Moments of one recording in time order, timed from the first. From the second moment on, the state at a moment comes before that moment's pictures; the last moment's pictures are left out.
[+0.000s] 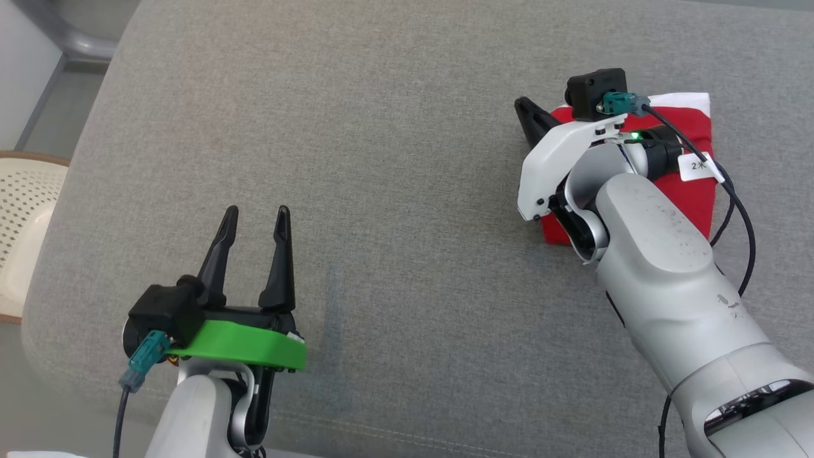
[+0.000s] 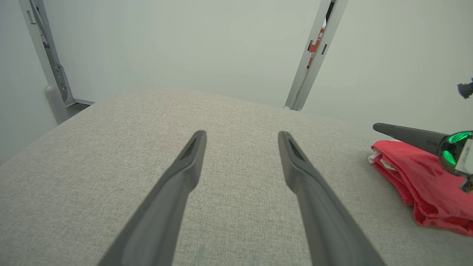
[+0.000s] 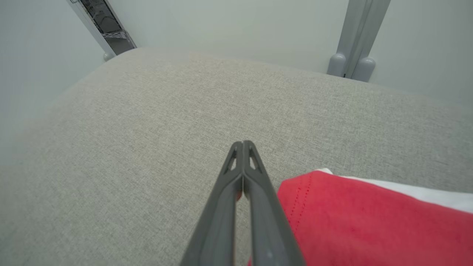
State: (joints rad) left arm -0.23 0.05 -0.19 0.19 -0.36 -0.10 -0.26; right arm -0.90 -0.05 0.34 0.88 0.31 0.13 0.03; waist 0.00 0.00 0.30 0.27
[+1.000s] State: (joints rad) left arm -0.16 0.05 -0.01 0.27 -0.28 -0.10 -0.26; right arm -0.35 -0.24 0.14 0.38 0.35 0.13 -0.16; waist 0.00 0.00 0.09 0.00
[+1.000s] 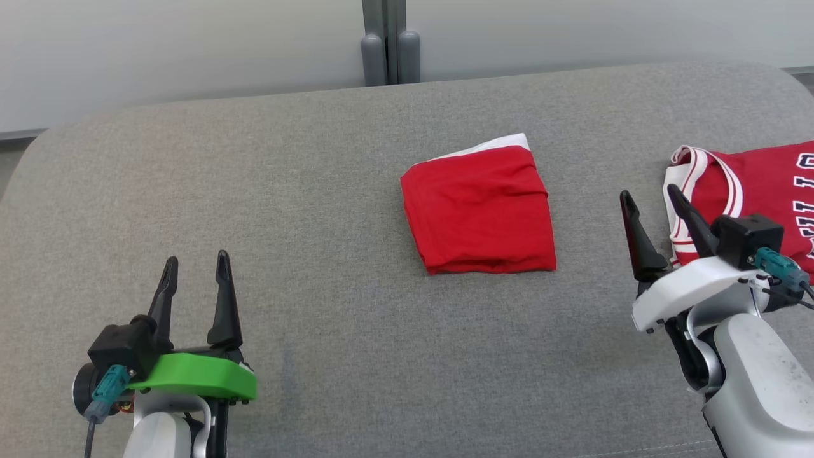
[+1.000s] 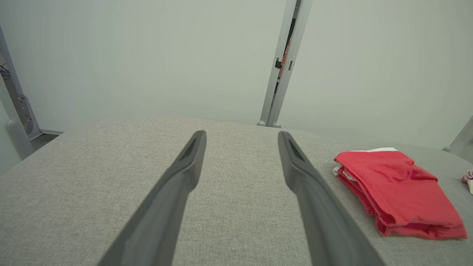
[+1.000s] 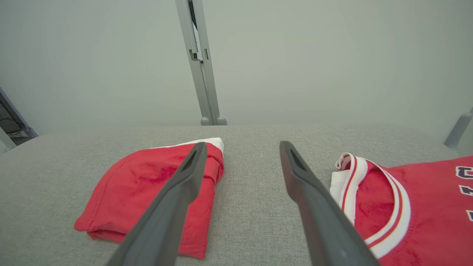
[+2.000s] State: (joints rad) left arm -0.14 0.05 -0.01 0.36 -0.25 -0.12 -0.26; right arm -0.29 -0.22 0.11 0.47 0.36 0.13 -0.19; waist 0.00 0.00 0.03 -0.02
